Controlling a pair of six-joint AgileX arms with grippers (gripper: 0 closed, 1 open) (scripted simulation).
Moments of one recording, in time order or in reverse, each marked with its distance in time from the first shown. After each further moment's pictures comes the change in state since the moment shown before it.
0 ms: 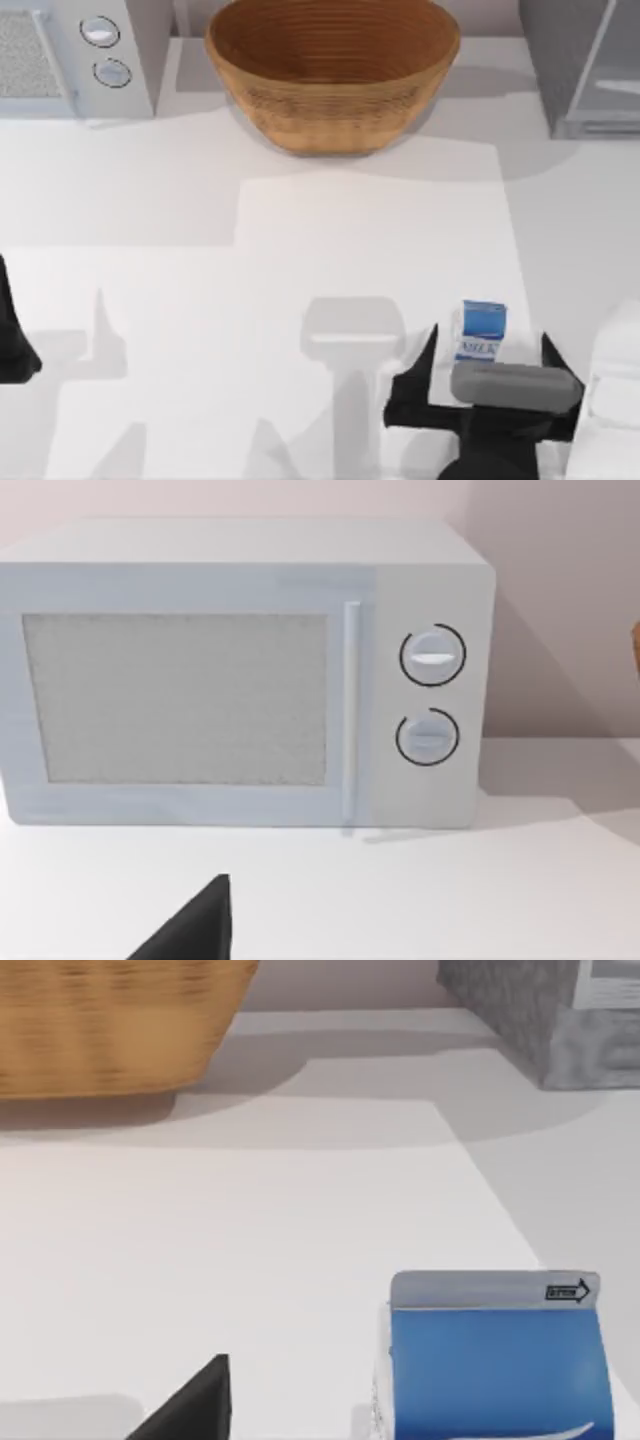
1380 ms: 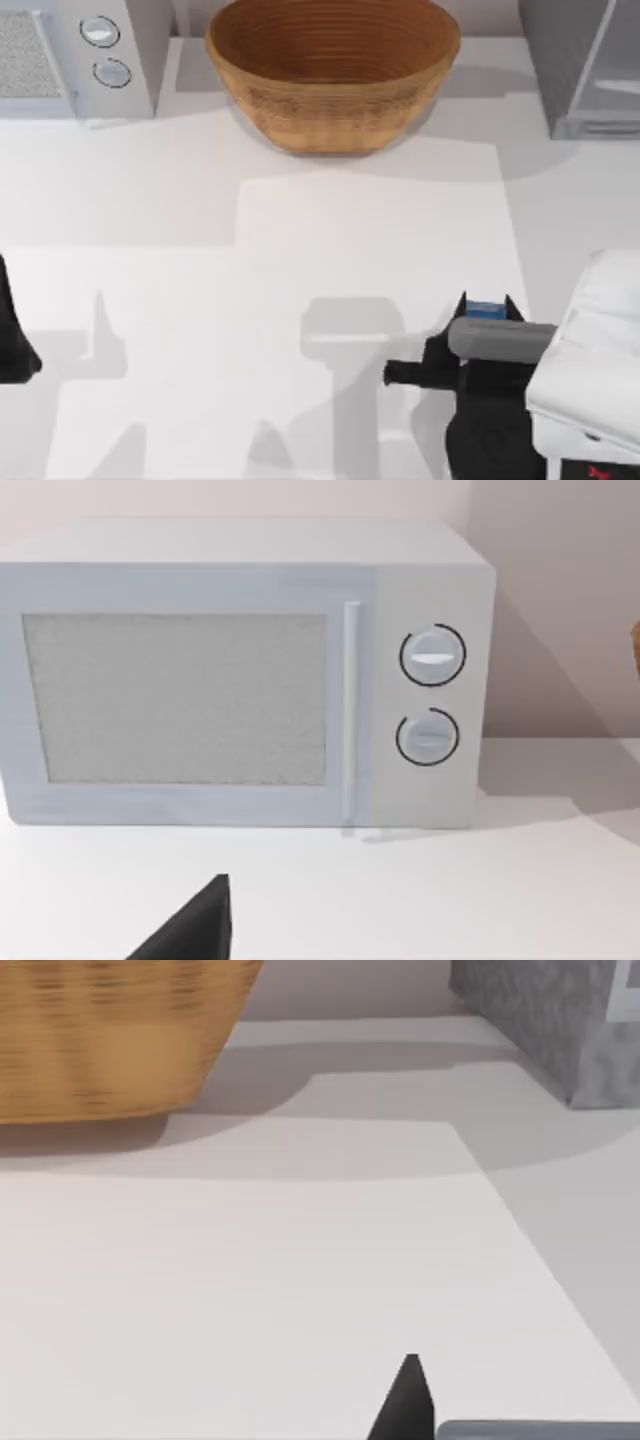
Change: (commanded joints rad) left arm 0.000 0.000 0.000 0.000 0.000 0.000; right arm -0.148 0.080 0.061 0.140 -0.143 -0.123
